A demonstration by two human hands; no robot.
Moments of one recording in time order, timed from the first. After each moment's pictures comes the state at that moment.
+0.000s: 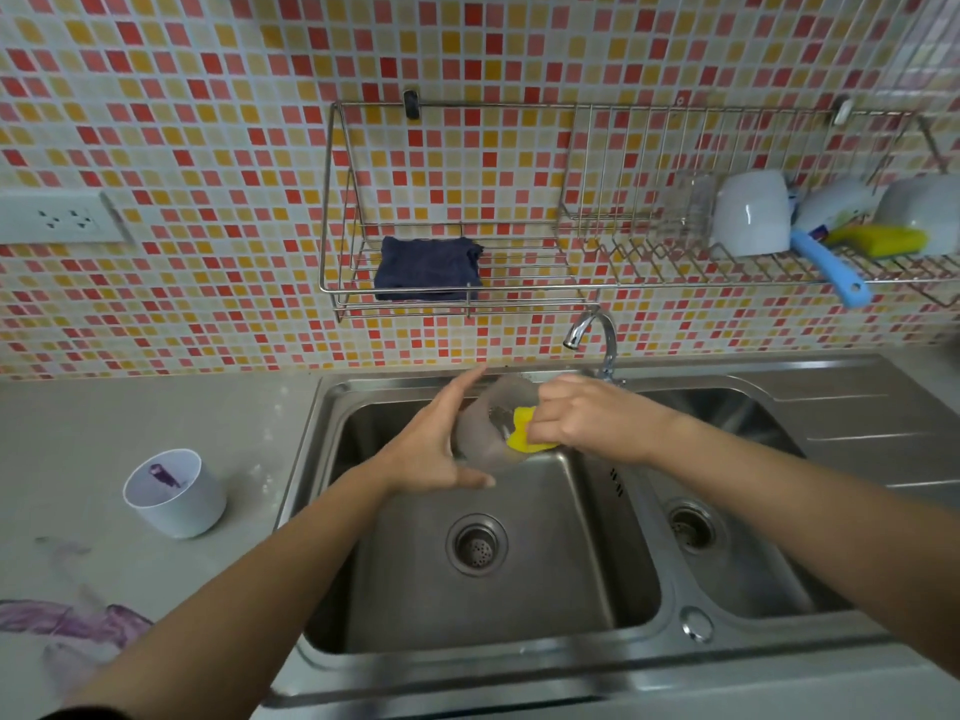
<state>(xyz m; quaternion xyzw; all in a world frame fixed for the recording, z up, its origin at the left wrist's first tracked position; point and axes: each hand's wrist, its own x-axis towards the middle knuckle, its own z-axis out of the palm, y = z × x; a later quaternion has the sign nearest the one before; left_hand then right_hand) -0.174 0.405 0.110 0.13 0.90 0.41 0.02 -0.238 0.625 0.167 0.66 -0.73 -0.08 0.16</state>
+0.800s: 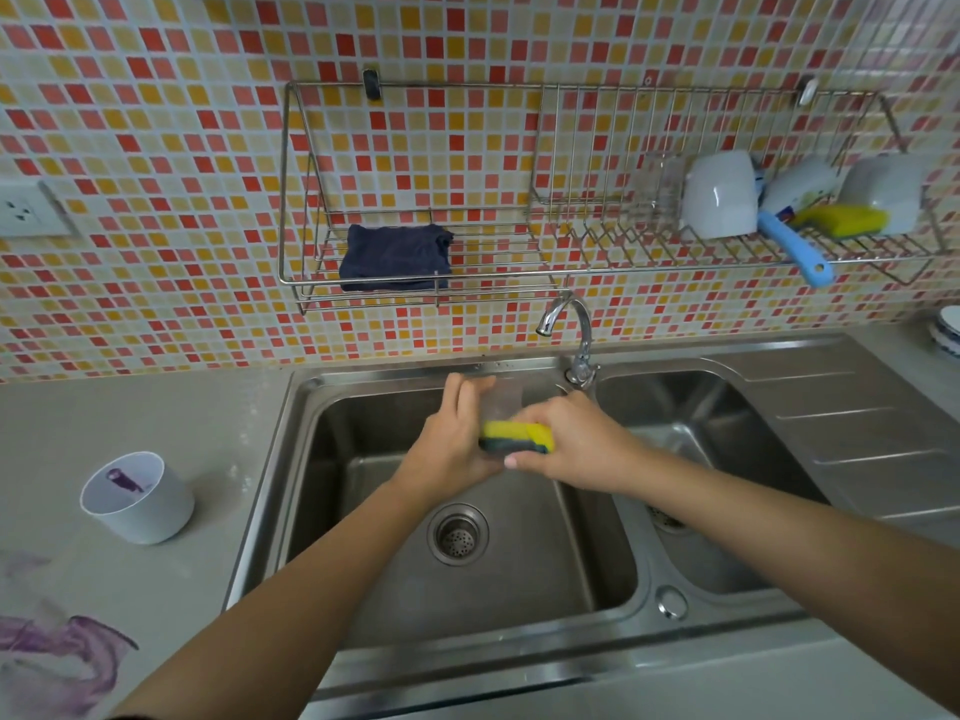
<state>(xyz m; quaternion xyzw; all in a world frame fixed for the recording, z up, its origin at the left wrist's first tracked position) -0.180 0.456 0.085 0.13 0.94 0.28 -0.16 -0.203 0.633 0.158 0.35 -0.91 0.20 -0.07</state>
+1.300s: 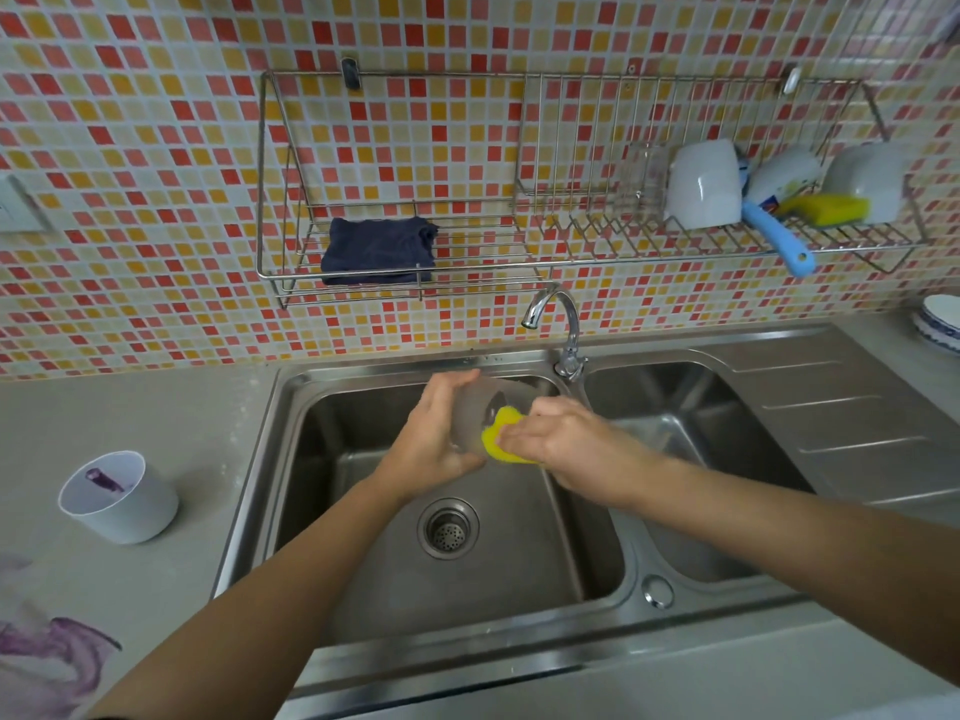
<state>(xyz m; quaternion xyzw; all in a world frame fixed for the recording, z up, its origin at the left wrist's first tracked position) -0.182 0.449 0.078 0.16 0.88 0.41 -0.15 -0.198 0.651 0.136 0.54 -0.83 0.04 0.13</state>
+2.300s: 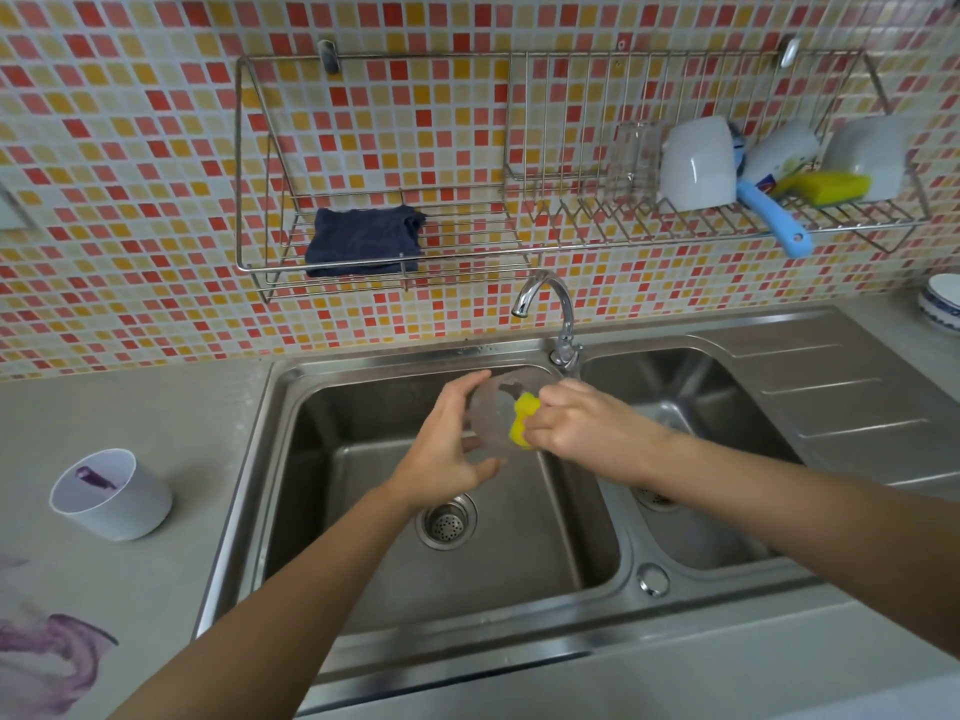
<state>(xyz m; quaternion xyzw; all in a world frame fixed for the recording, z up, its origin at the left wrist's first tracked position) -0.180 0.480 0.064 0.12 0.83 0.54 -0.06 -0.217 0.676 0.129 0.57 -0.78 -0.15 0.22</state>
